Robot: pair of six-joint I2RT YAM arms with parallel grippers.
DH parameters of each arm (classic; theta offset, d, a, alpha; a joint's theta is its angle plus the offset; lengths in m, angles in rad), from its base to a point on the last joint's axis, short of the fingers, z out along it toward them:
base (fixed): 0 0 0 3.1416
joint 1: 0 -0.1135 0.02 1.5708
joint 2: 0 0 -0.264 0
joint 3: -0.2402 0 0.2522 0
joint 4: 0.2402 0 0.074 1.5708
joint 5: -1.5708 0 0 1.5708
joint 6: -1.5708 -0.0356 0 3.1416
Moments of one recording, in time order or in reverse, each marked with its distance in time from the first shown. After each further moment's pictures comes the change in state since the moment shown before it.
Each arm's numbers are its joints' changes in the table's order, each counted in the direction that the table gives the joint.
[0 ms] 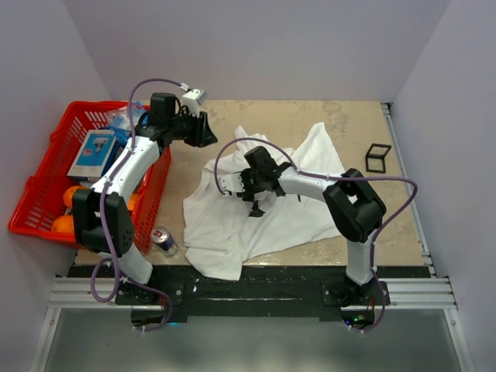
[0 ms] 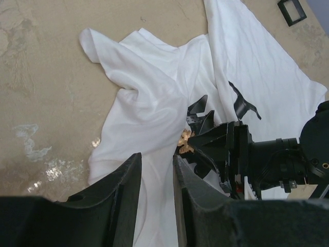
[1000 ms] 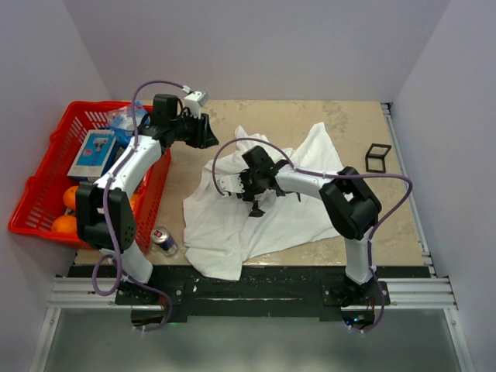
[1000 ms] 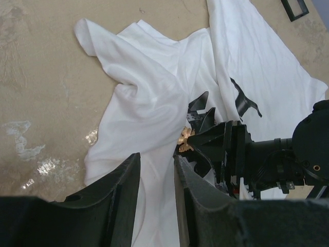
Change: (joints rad) left arm 0.000 0.034 0.000 -0.003 -0.011 0.007; right arm -0.001 0.042 -0.061 0.105 -0.003 0.019
